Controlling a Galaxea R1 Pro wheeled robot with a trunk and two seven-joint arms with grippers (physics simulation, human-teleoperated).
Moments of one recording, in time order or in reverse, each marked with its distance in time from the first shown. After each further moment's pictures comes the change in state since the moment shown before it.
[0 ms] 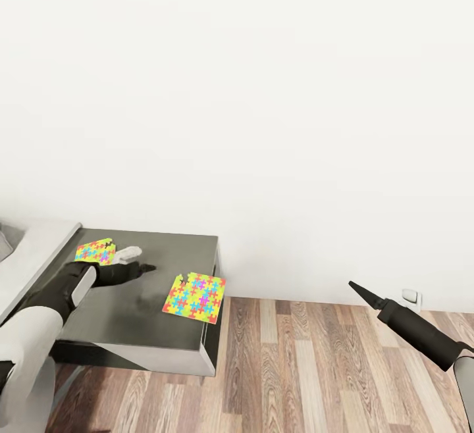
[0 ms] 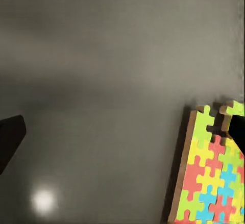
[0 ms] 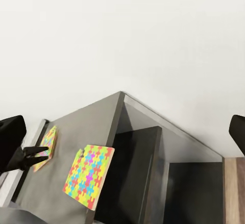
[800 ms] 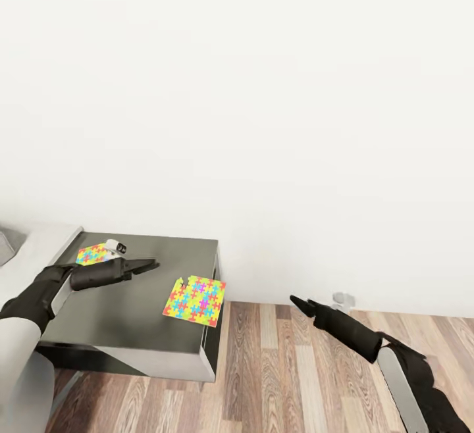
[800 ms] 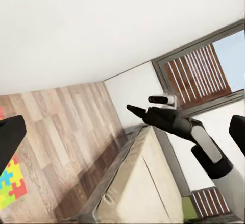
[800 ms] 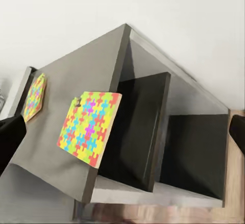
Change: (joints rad) left arm 0.064 0.081 -0.017 -0.106 -0.003 0.041 -1.066; right arm -0.010 0.054 0.384 0.054 -0.010 -0.079 -0.309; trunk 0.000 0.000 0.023
